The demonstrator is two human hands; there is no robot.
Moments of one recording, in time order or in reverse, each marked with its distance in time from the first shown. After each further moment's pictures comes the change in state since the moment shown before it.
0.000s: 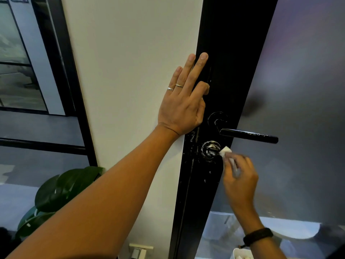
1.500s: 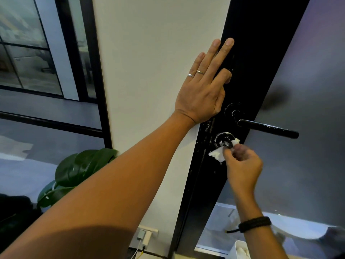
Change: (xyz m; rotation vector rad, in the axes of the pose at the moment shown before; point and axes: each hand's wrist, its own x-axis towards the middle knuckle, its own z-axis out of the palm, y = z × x) left_hand -0.002 -0.001 0.001 -0.025 0.018 0.030; right_hand 0.004 -0.043 0.020 0.252 0.047 0.561
